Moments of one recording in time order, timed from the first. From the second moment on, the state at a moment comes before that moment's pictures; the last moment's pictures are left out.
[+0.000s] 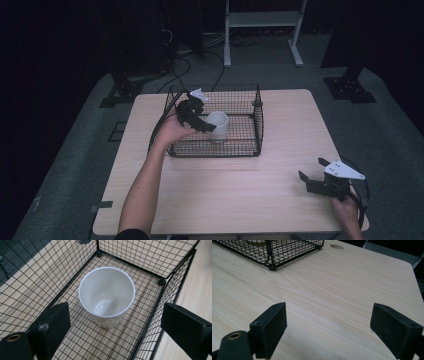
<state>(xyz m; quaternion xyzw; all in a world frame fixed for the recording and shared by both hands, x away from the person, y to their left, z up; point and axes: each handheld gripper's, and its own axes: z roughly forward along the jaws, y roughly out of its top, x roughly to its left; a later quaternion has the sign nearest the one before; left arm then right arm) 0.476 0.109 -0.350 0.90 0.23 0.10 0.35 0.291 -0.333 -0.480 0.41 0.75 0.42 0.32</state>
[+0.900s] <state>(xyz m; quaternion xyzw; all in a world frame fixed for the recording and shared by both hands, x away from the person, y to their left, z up) 0.430 0.131 -0.346 0.89 0.22 0.12 0.38 0.291 -0.333 -0.480 0.41 0.75 0.42 0.32</state>
